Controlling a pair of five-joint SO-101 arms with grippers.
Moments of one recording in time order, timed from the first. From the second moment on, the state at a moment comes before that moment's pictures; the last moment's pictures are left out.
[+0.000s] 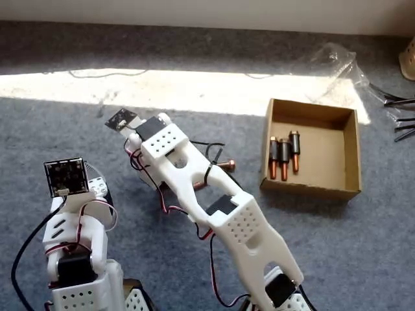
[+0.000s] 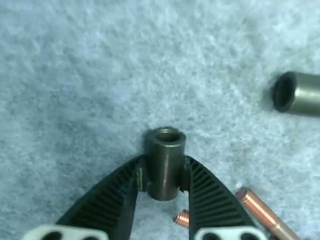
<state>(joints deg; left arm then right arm) -17.4 -104.2 88.4 50.1 2.2 -47.6 47.2 -37.8 85.4 12.4</state>
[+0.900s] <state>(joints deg) -17.4 -104.2 88.4 50.1 2.2 -43.9 46.8 -43.6 90.2 12.2</state>
